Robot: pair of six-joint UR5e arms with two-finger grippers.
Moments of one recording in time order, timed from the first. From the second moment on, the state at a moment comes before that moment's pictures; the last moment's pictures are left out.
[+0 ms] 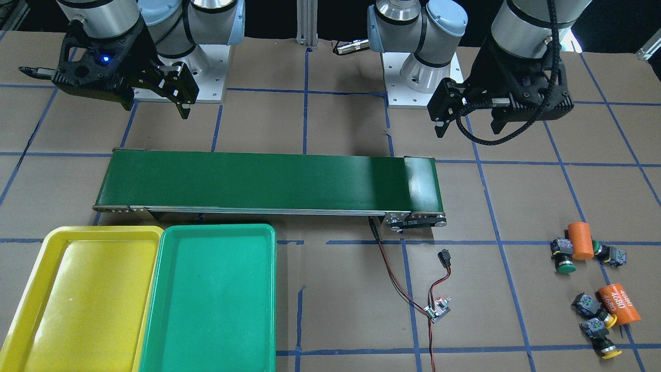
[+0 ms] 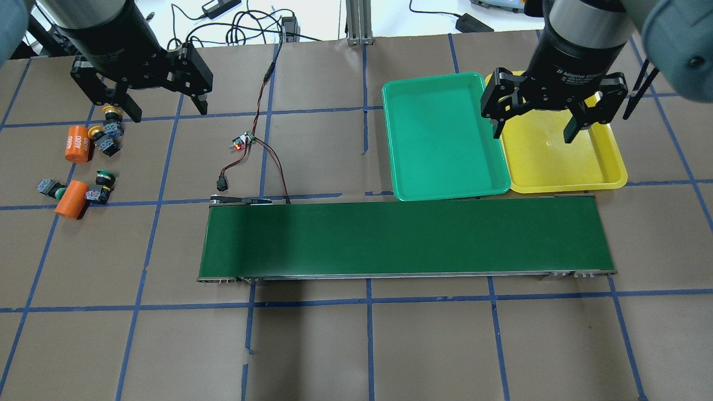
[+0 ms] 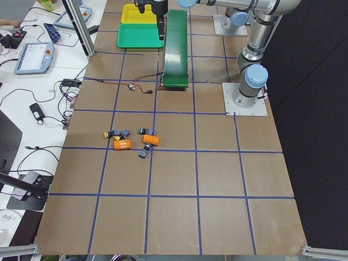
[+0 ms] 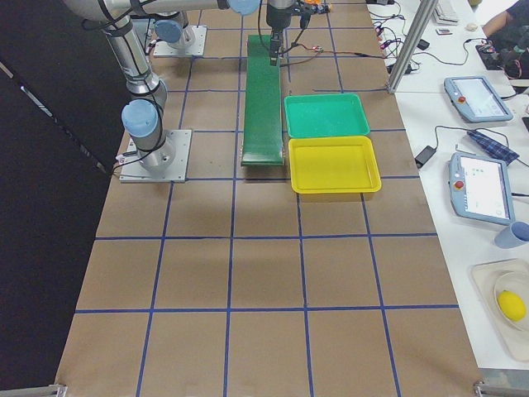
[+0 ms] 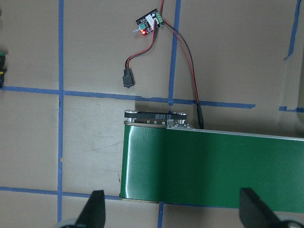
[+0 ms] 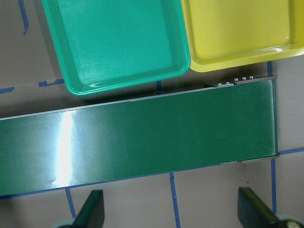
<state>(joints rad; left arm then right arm) -1.55 -1.62 -1.41 -1.69 1.58 -0.07 1.60 -1.60 1.53 -1.46 -1.58 0.17</state>
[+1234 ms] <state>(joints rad) -1.02 -1.83 -1.51 -1.43 1.58 0.65 1.60 -1.60 1.54 -1.46 -1.58 0.17</state>
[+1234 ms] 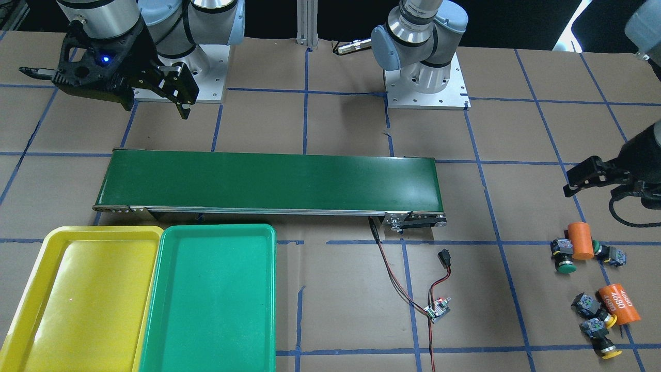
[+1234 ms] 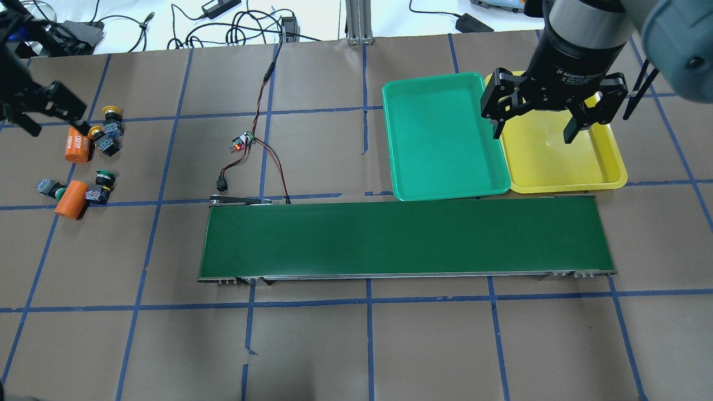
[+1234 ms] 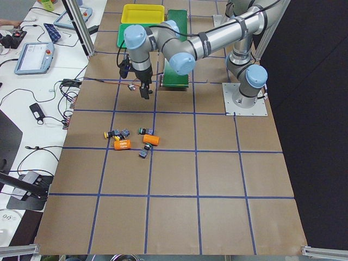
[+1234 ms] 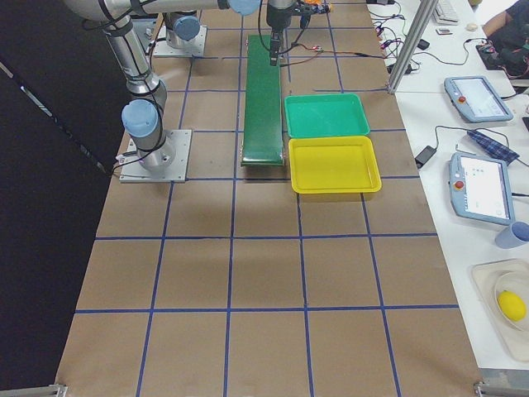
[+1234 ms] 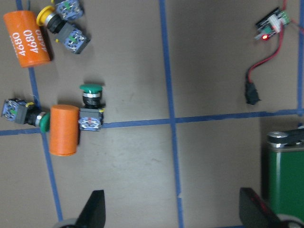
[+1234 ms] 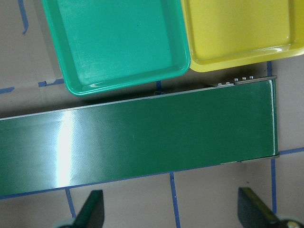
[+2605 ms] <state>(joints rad) -0.82 -2.07 -1.77 -0.93 1.56 0.99 1.60 -1.60 1.54 -1.46 -1.58 0.17</state>
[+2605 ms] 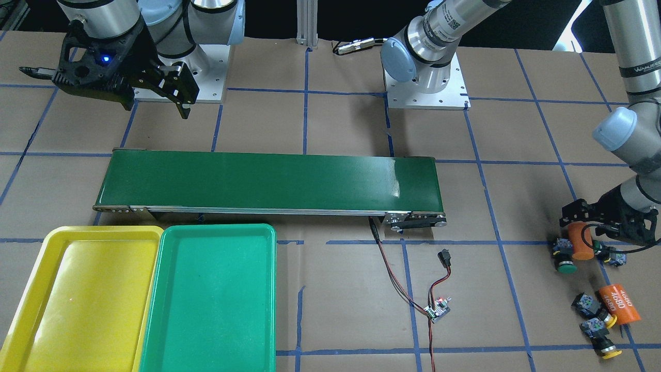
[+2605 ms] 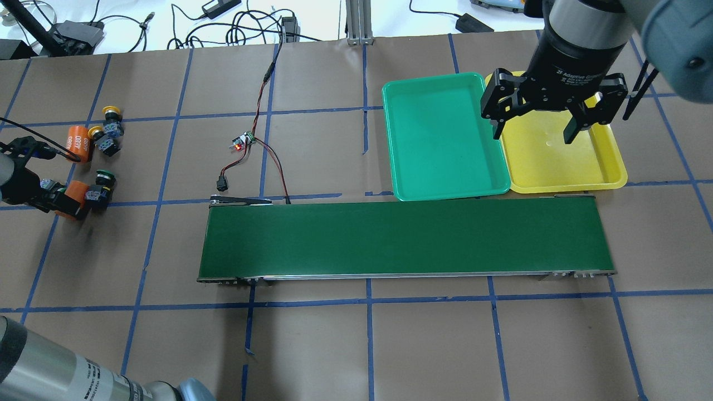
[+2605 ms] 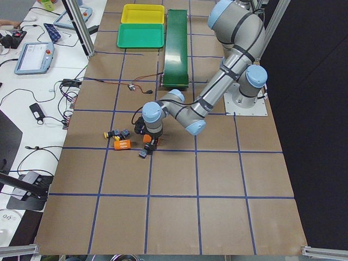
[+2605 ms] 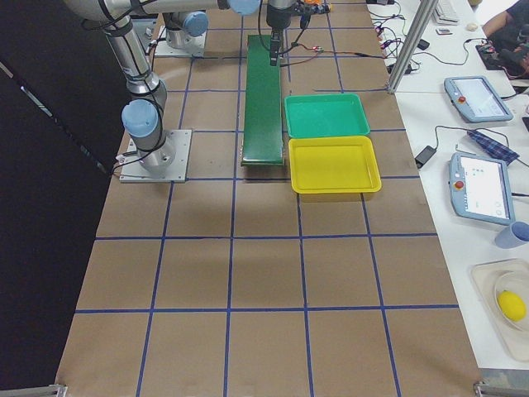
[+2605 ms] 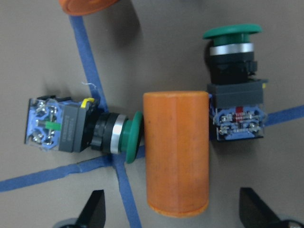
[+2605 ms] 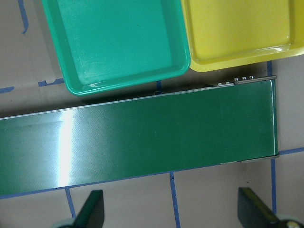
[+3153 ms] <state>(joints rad) -0.82 -2.07 -1.76 -0.93 1.57 1.00 1.60 -1.60 1.54 -1.46 -1.58 0.17</state>
